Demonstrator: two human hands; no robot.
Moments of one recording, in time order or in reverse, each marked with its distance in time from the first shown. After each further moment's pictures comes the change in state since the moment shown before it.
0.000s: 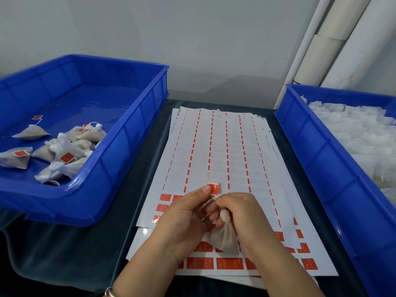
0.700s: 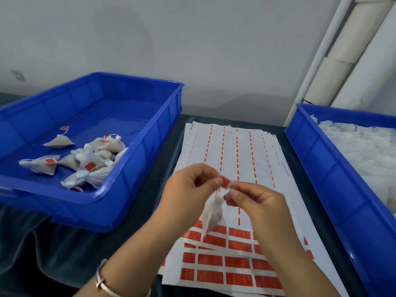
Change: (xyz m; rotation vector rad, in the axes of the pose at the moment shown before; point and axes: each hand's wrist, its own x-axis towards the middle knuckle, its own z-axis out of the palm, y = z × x) left_hand -0.028 0.064 0.033 1.016 0.235 0.541; right_hand -0.009 -0.003 -0.017 0.003 0.187 -0.631
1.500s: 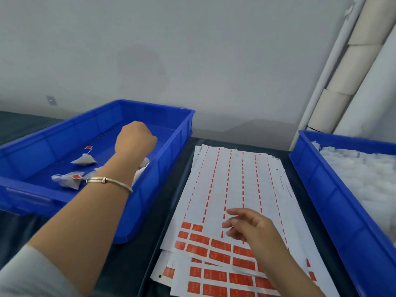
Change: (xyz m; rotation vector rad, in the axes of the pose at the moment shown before) left_hand 0.113 0.011 -0.132 0.706 0.478 -0.153; right_hand 0.000 0.006 0.004 -0.044 -0.163 0.242
